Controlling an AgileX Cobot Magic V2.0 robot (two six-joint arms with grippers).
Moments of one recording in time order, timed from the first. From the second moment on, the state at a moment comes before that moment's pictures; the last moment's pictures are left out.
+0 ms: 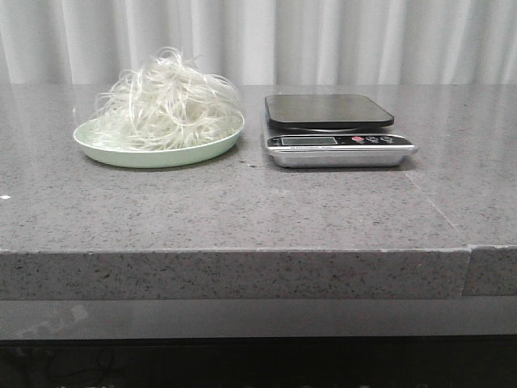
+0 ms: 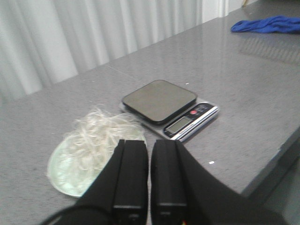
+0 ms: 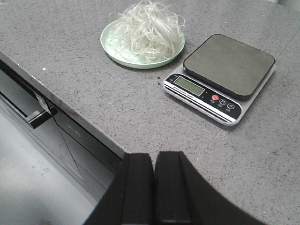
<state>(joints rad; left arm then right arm) -0.68 0.57 -0.73 0.06 0.44 0.09 0.66 0.53 -0.80 0.02 0.79 0.00</state>
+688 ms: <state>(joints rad) -0.10 0.03 -0.04 -0.01 0.08 0.09 0.66 0.53 -0.80 0.02 0.79 0.00</state>
